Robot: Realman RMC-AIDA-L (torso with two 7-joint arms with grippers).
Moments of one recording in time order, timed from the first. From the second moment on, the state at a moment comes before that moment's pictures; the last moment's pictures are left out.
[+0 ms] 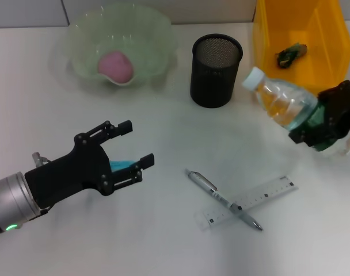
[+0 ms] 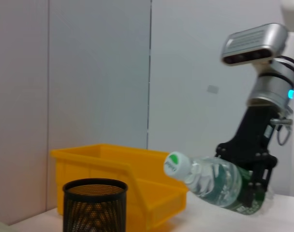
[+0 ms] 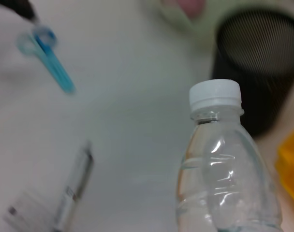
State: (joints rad) left arm -0.40 -2.07 0.67 0.21 1.74 1.59 -0.67; right arm 0.57 2.06 -0.93 -1.27 -2.47 -1.67 1.89
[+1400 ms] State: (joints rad) left arm -0.42 -2.07 0.64 0.20 1.68 1.67 -0.79; right arm 0.53 2.09 -0.77 -0.21 -1.57 -1.40 0.76
